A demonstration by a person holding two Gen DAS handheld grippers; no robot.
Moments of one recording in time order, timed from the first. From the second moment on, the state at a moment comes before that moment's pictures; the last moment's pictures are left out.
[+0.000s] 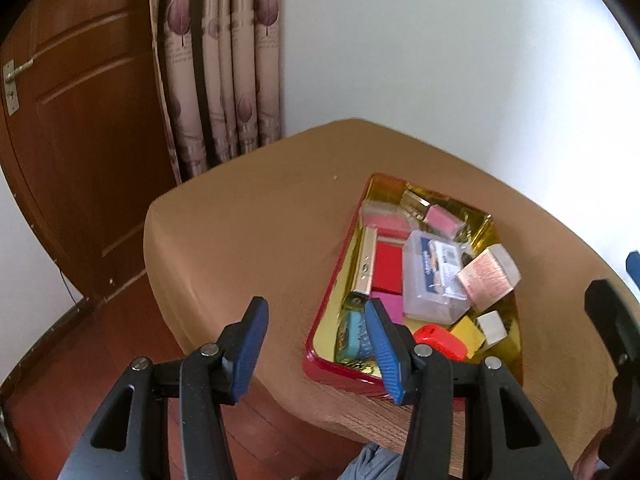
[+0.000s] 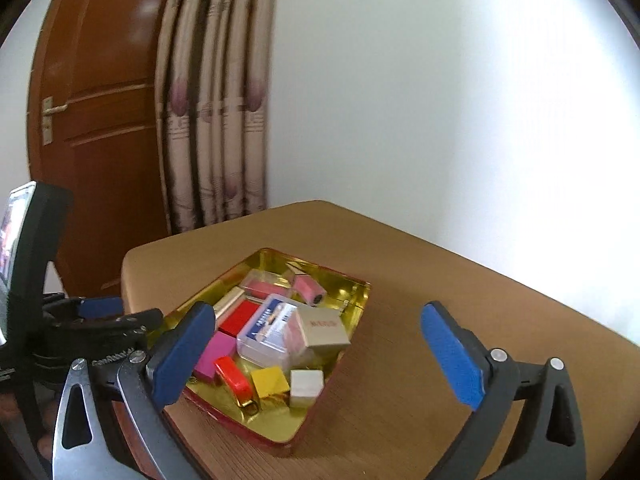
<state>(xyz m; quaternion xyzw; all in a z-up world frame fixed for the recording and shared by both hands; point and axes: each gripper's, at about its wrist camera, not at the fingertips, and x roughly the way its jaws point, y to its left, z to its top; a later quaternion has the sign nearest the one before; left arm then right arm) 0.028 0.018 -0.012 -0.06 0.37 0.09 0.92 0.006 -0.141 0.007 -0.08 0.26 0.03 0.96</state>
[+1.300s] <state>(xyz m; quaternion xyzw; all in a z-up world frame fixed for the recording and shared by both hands) -0.030 -0.027 0.037 0.00 0.28 0.04 0.96 -0.092 -0.120 0.062 -0.11 0.16 -0.07 0.98</state>
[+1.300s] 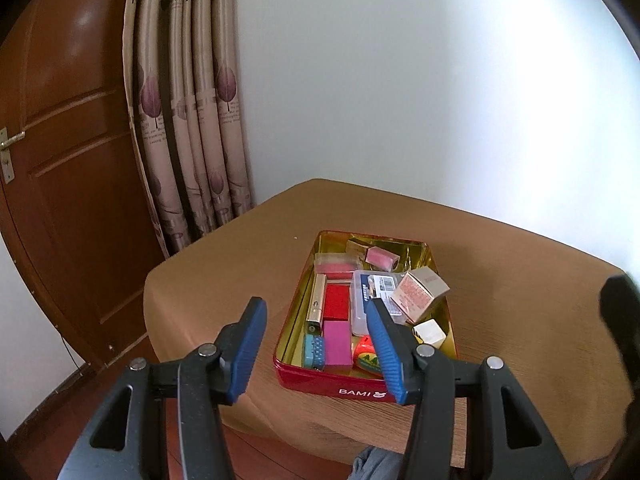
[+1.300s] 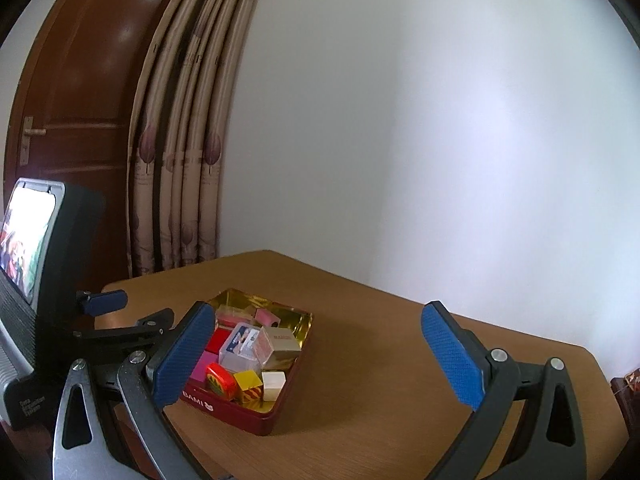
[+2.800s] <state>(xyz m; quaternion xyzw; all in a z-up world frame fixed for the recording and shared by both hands) -0.030 -0.024 0.022 0.00 0.29 0.03 0.96 -0.088 -0.124 0.043 -0.08 0.21 -0.10 0.97</state>
